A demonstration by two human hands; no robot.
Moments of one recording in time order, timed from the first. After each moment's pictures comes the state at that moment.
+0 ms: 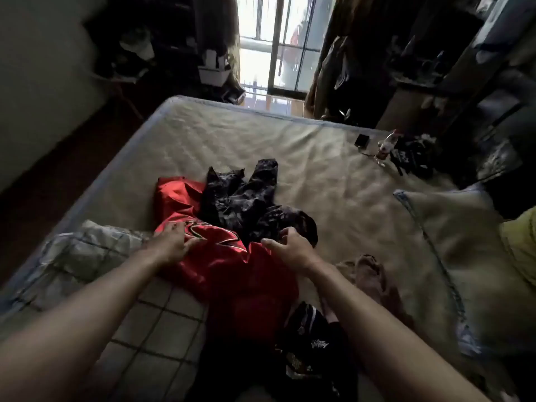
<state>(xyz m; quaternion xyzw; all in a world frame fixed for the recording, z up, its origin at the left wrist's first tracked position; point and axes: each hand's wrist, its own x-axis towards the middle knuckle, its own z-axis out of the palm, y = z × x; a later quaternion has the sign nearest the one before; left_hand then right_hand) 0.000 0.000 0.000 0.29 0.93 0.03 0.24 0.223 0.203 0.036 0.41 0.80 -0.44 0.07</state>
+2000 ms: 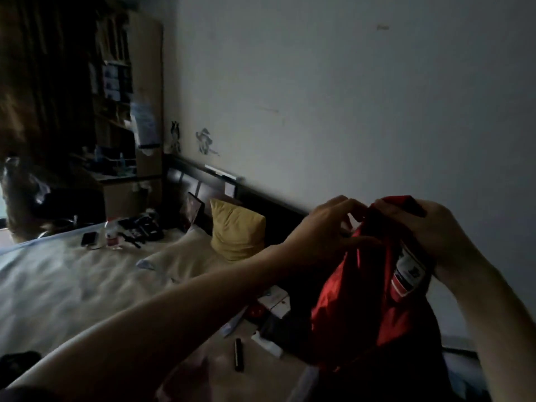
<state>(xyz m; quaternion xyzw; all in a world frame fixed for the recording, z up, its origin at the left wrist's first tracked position) 0.753 0.141 0.411 0.88 0.17 0.41 0.19 0.907 0.033 0.463 0.60 0.55 -0.22 -0.54</state>
